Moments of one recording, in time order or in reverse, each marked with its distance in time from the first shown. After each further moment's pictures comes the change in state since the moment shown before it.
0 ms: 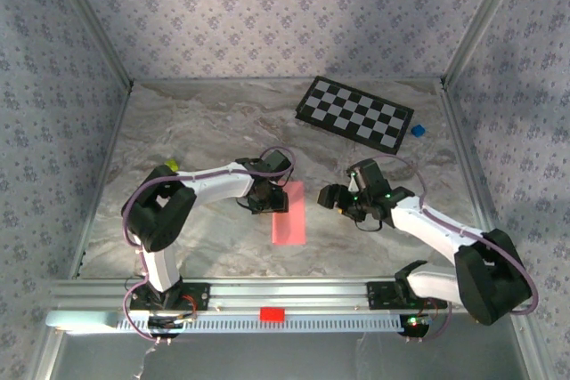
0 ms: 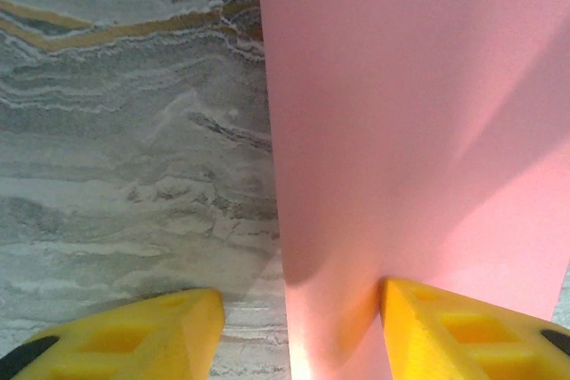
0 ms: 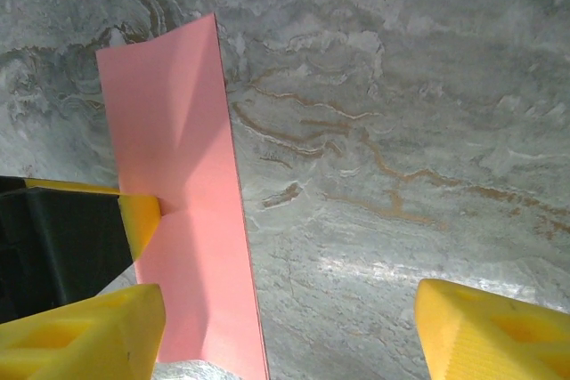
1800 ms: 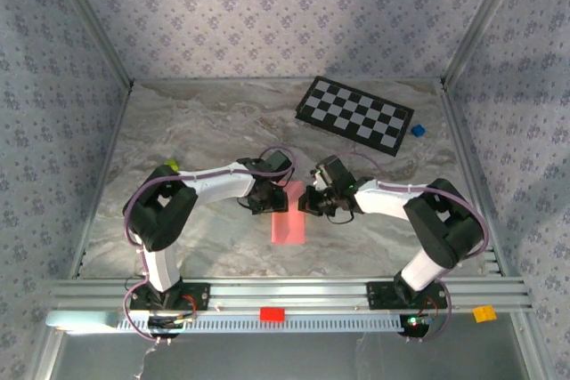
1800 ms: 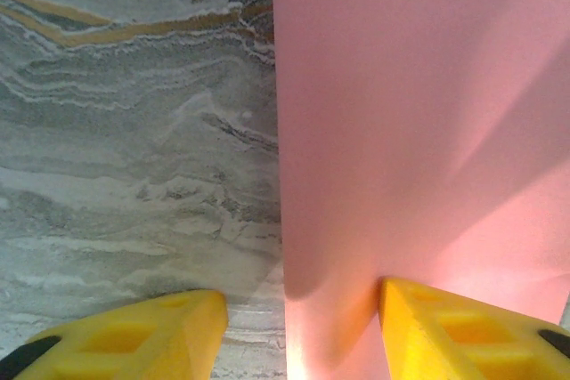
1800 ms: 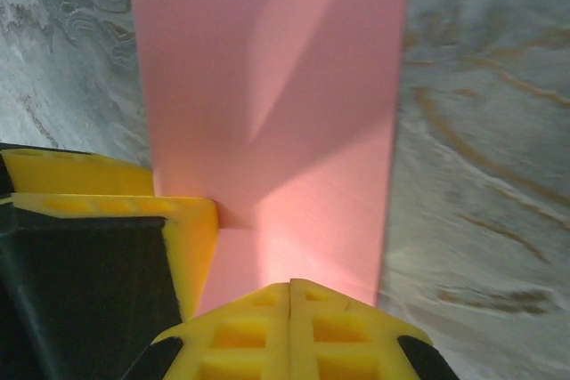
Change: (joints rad) left arm -0.006 0.008 0.006 -0.007 -0.019 -0.040; right arm 0.156 0.393 0.156 0.211 -0.119 0.007
